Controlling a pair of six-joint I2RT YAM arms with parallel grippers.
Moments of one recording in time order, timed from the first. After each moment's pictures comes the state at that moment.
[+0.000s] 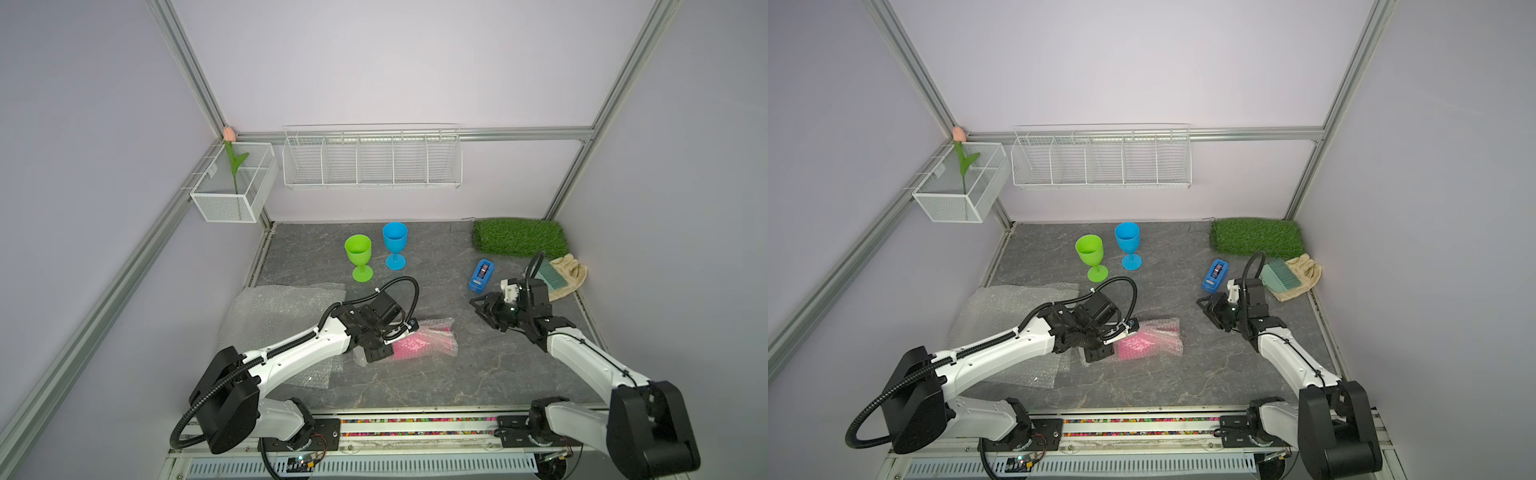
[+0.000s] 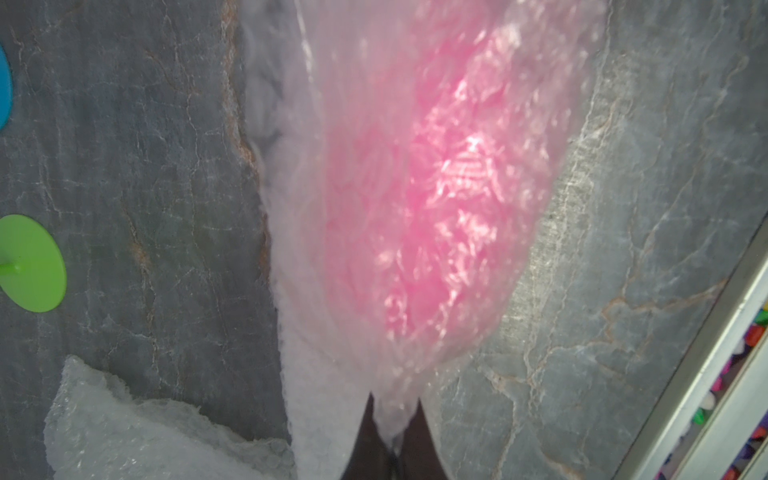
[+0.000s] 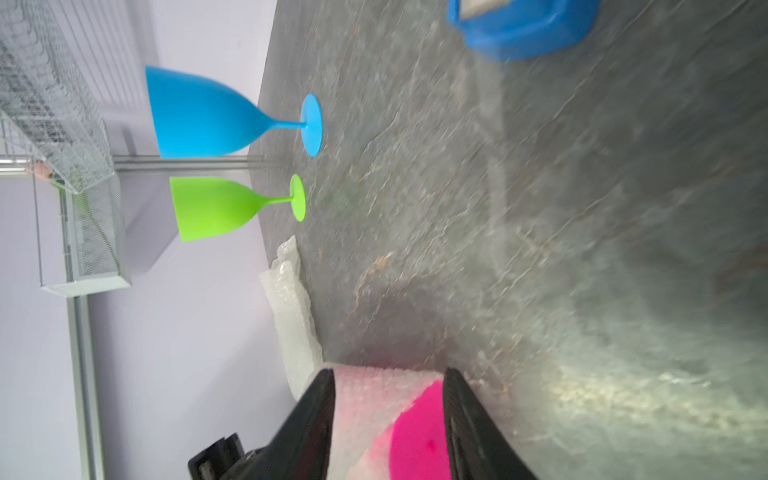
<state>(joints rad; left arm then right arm) -0.89 1.37 0.92 -0.78 -0.02 0.48 0.12 1.23 0.58 -0.10 -0.56 0.94</state>
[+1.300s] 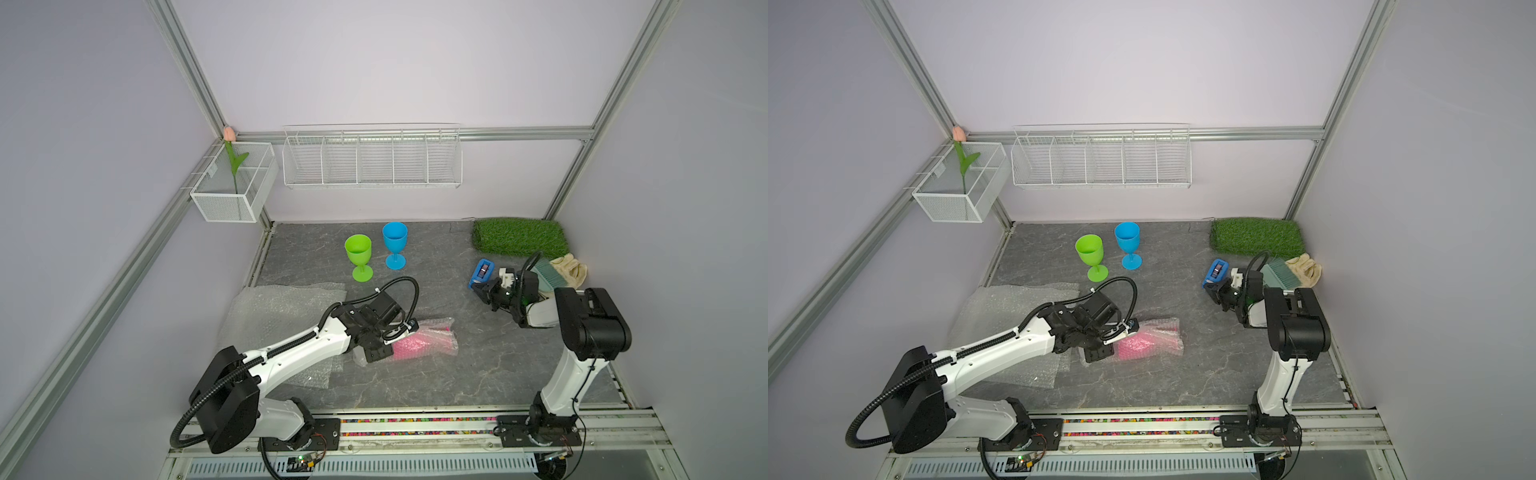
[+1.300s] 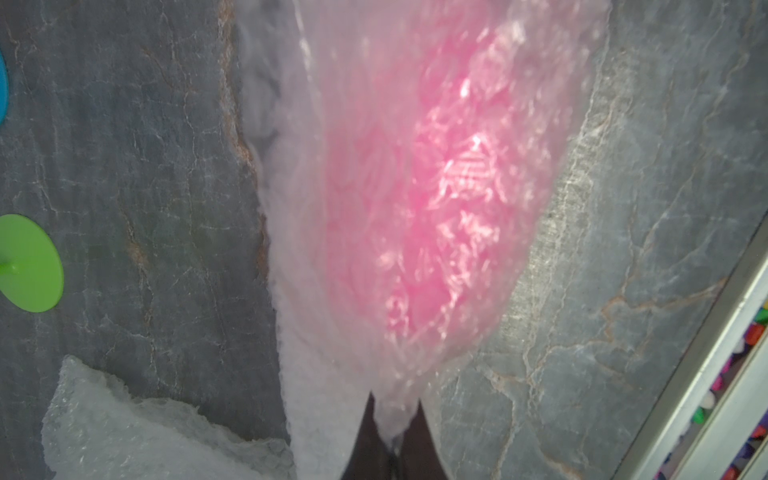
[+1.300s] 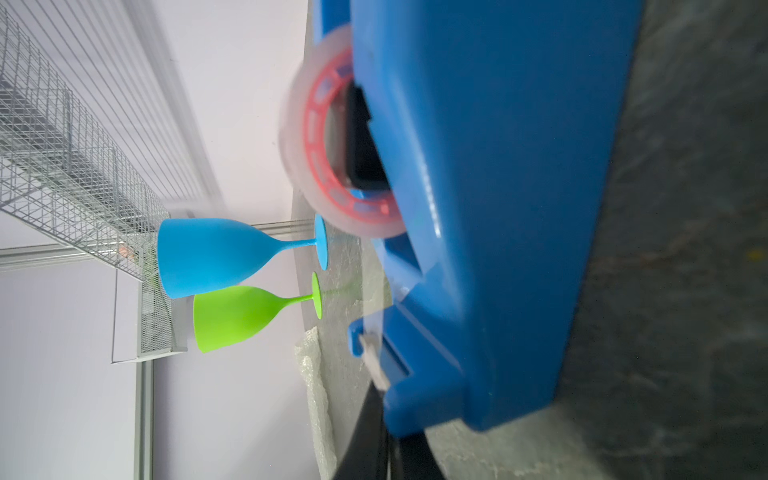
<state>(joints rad) -0.89 1.37 0.92 -0.78 -0.02 0.48 -0.01 1.88 0.66 0.66 -0.71 1.10</state>
